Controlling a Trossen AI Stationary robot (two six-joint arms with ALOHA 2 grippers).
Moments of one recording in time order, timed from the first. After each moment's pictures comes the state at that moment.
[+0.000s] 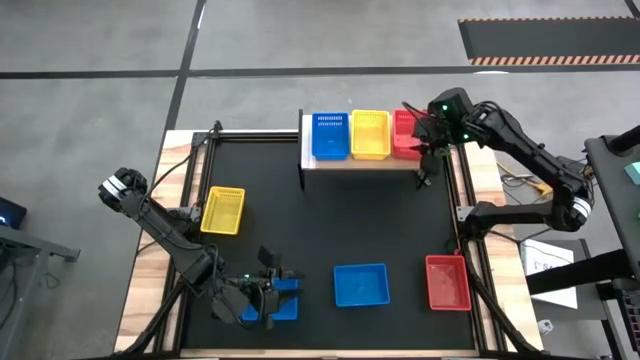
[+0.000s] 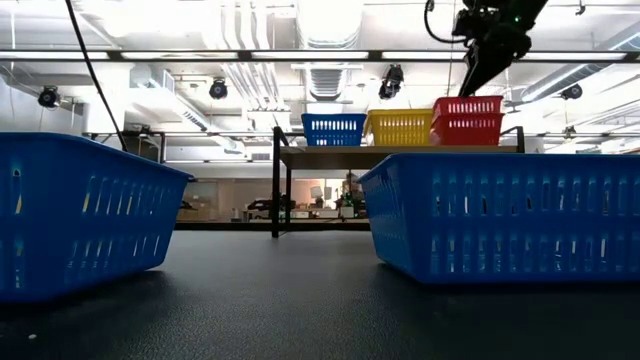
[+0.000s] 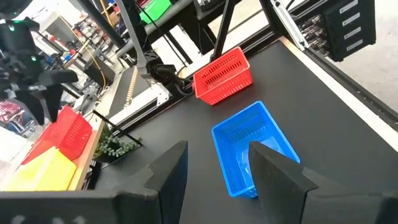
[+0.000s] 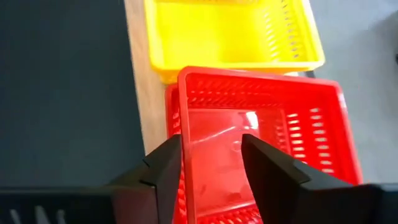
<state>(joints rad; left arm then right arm) -0.73 1.47 1.14 -0.10 -0.78 0.23 -0.78 1.14 1.24 -1.00 -0.16 -0.63</state>
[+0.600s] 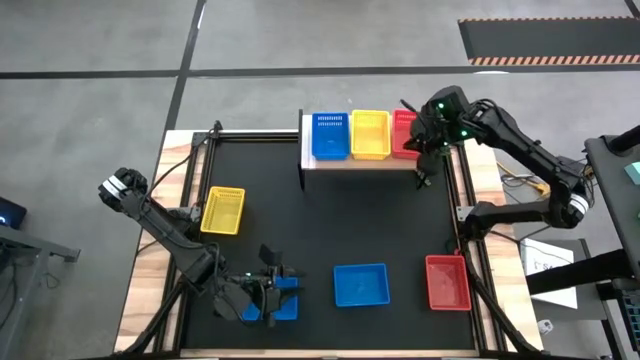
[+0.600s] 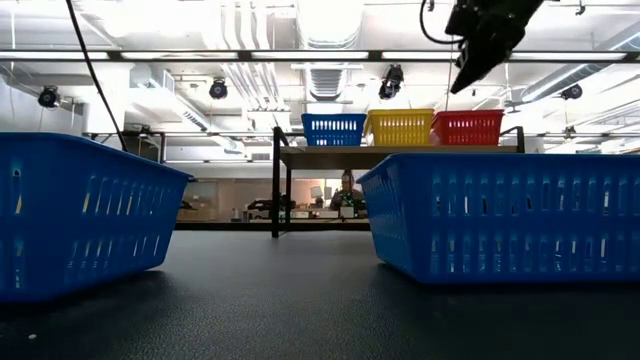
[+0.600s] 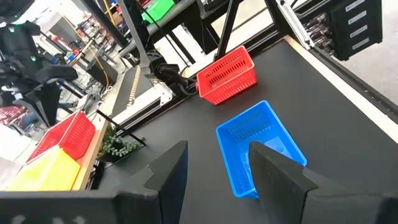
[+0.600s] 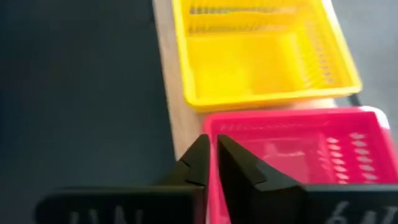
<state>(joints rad) -0.71 1.47 1.13 -0.09 -0.77 0.25 -0.78 1.17 1.26 -1.00 -0.32 -0.57</state>
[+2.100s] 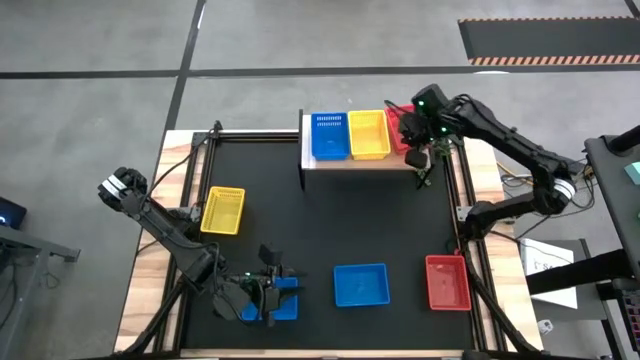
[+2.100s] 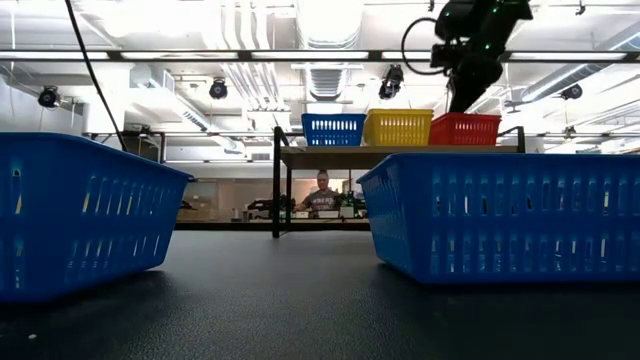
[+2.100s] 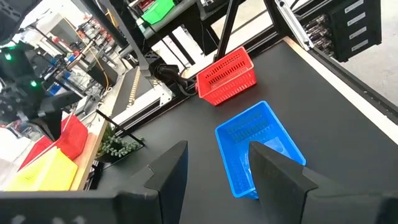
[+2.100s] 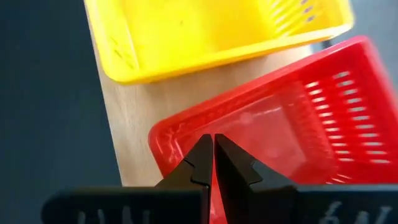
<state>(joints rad) -0.71 1.46 1.11 -0.06 -0.78 0.25 -0.78 1.32 1.28 -0.99 -0.12 -0.58</state>
